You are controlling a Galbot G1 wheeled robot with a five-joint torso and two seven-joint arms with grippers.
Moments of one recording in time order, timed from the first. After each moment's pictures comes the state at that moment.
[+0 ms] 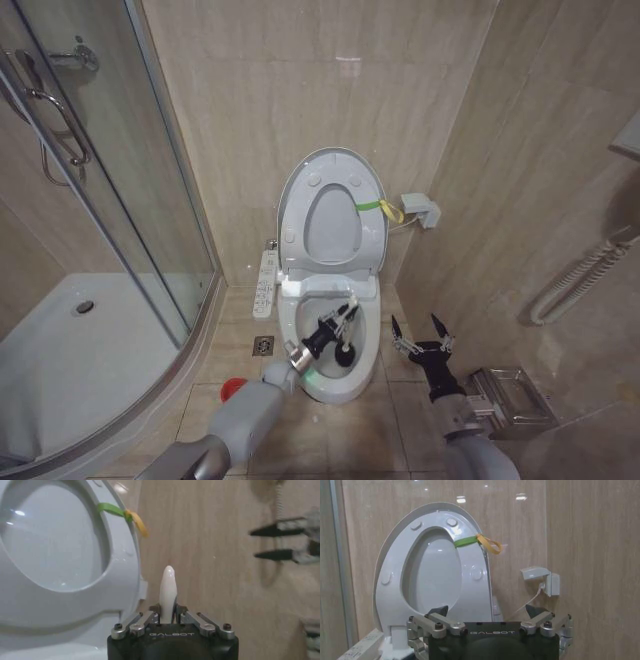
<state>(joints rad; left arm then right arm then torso) 0.54 -1.50 0.34 -0.66 -0.70 -0.82 0.61 -1.49 1.44 0.63 1.95 0.22 0.18 -0.08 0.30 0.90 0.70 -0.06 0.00</state>
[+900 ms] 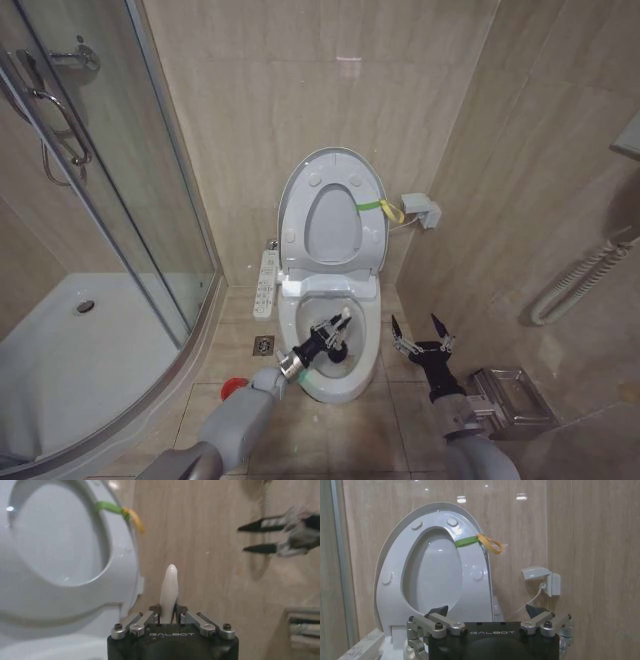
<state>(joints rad) 0.57 -1.45 0.30 -0.70 -0.70 -0.82 0.69 -1.49 1.44 0.63 1.95 0.22 0.18 -0.08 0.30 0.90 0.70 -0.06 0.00</state>
